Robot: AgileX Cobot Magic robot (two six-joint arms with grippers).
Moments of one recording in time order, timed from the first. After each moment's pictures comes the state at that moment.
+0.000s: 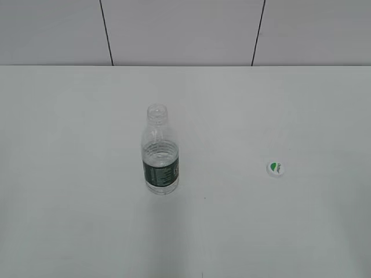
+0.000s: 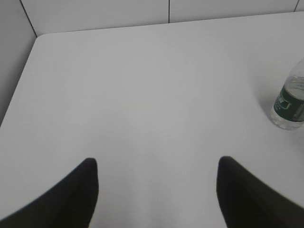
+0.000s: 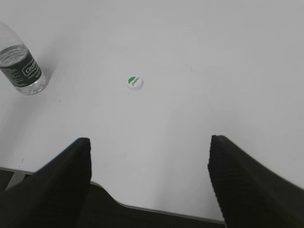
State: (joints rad) left arm -0.08 -0.01 -0.53 0.08 1.05 -0.03; right arm 0.32 -0.01 -0.50 0.01 1.08 0.00
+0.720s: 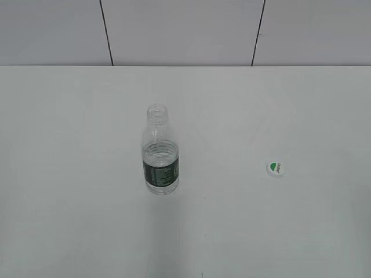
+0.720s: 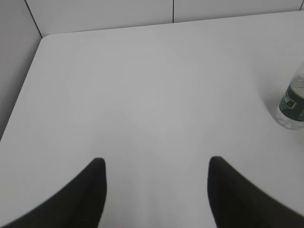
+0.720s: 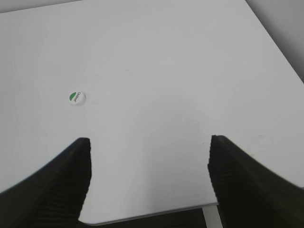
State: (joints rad) left arm -0.08 -0.01 -0.53 0.09 1.05 -0.03; right arm 0.01 -0.01 -0.50 0.01 1.08 0.00
